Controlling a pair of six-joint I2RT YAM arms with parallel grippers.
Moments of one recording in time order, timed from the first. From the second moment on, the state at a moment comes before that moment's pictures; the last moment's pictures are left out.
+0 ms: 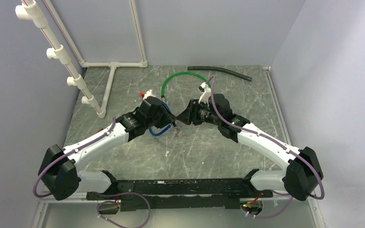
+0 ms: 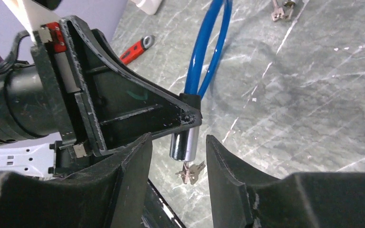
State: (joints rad) left arm -0.75 1.28 0.96 -0.29 -0.12 -1.09; right arm 0.69 1.25 0.87 -0.02 -0.27 0.64
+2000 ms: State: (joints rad) left arm -0.70 1.29 0.96 -0.30 -0.09 -1.07; right arm 0.77 1.31 0.76 0.09 -0.31 0.73
